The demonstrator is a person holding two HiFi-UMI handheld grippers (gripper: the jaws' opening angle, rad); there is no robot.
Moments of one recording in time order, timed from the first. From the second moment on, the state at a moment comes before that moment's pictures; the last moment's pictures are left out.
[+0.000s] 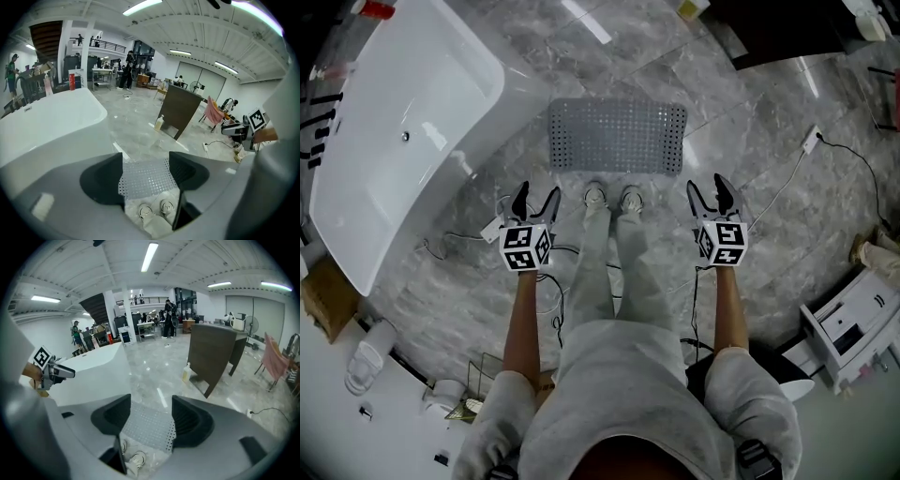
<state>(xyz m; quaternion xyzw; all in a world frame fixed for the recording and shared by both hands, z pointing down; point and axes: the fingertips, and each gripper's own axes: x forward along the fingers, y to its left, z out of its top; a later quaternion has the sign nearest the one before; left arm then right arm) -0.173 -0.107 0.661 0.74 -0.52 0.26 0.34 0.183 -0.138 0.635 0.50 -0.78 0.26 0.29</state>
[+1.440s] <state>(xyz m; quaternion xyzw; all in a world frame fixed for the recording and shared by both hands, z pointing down) -0.218 -0.073 1.024 0.68 -0.49 0.32 0.43 0.207 -0.084 0.984 0.48 -0.73 0.33 0.36</state>
